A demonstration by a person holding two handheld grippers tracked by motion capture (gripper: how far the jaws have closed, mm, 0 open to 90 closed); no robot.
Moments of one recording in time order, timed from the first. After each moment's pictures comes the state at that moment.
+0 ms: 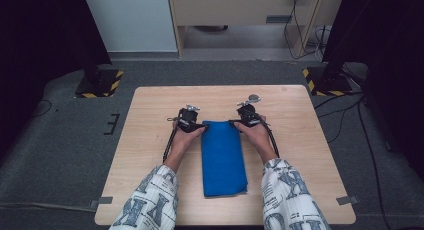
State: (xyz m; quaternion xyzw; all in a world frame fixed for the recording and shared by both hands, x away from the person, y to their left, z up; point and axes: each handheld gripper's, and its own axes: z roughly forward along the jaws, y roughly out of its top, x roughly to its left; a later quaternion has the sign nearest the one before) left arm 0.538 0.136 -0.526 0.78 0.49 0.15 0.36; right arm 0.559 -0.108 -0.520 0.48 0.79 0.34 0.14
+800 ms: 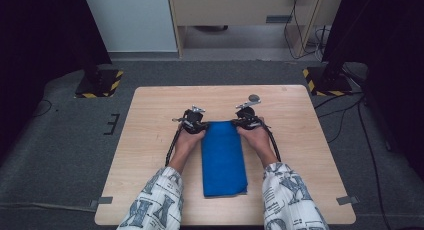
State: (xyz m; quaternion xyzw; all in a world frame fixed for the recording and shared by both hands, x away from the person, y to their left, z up) left arm 0.531 0.120 -0.520 0.79 0.46 0.14 0.38; right arm 0.540 -0.106 -0.510 0.45 0.80 0.37 0.13
